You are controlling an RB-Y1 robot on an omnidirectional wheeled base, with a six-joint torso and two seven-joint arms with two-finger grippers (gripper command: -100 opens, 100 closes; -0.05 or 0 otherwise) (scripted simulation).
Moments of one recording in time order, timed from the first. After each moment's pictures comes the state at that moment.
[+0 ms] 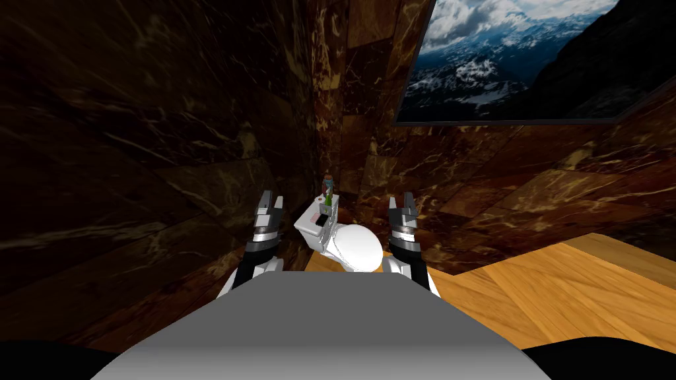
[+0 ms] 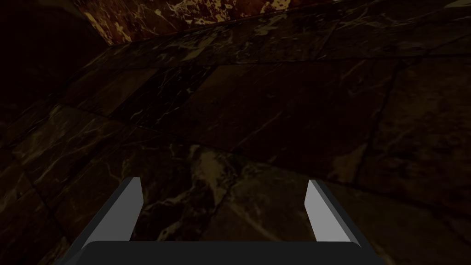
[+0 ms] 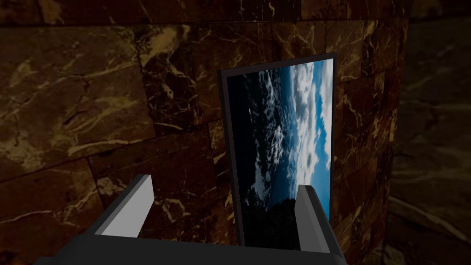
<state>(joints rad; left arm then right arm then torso) 0.52 0.03 -0.04 -2.23 -0.02 -0.57 -0.13 0.50 0.02 0.03 -2.28 -0.02 -0.51 -0.01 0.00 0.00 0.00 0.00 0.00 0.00</state>
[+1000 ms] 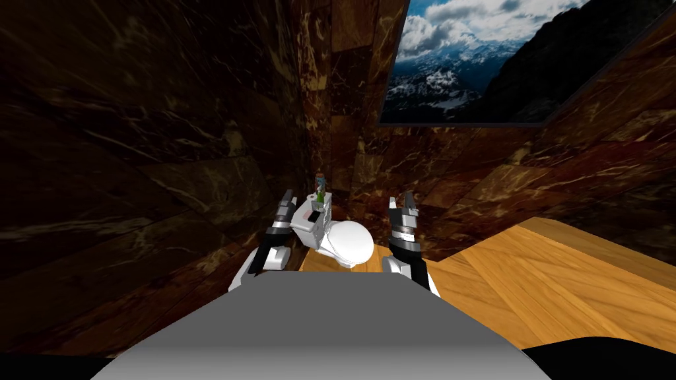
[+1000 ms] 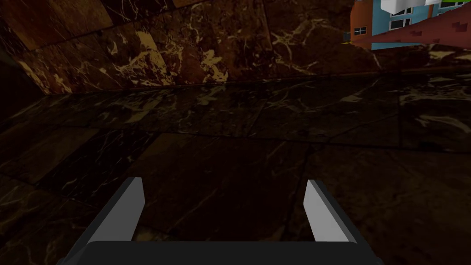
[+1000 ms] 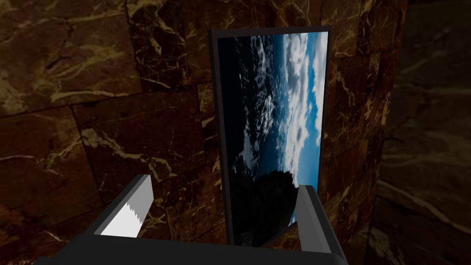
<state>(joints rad) 0.34 0.11 -0.07 -2.09 0.01 -0.34 -0.13 0.50 0.02 0.03 -2.28 -0.02 -0.51 -0.01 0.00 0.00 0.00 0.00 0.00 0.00</state>
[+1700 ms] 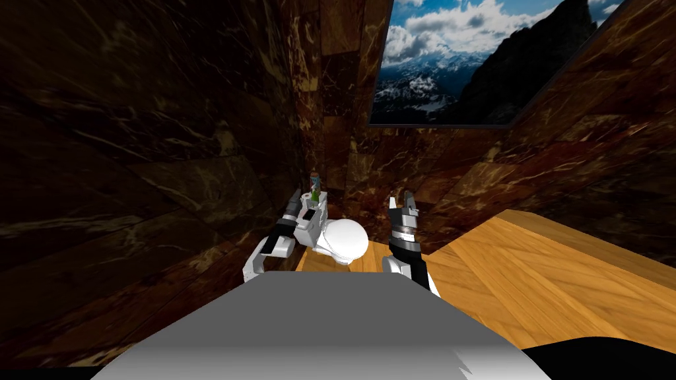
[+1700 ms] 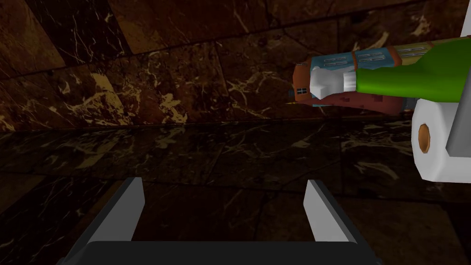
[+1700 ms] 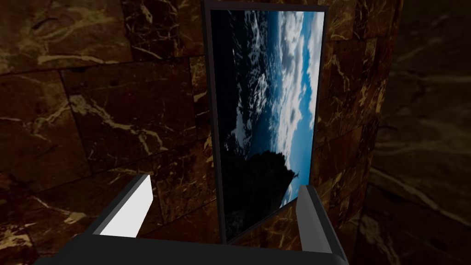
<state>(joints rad) 0.20 0.15 -0.07 -1.98 0.04 -0.16 -0.13 0.50 0.02 0.03 -2.28 -0.02 -0.51 -0.01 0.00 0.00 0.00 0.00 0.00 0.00</state>
